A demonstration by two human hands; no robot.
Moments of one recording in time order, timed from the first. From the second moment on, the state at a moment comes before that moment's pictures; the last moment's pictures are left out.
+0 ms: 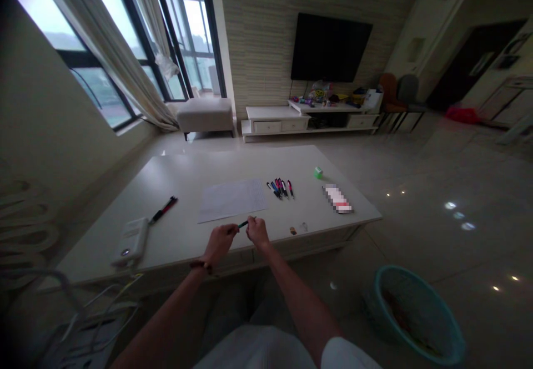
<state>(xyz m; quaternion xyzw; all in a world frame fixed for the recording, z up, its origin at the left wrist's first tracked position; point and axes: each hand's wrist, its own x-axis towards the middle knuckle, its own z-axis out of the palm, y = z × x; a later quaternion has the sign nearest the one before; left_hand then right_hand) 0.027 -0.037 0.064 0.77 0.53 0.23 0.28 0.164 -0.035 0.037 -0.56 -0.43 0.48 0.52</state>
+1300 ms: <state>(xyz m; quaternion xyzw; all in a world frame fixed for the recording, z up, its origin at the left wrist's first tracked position) 0.016 -0.001 0.007 0.81 0.54 0.22 0.06 0.195 0.015 0.025 -0.52 -0.57 0.52 0.37</state>
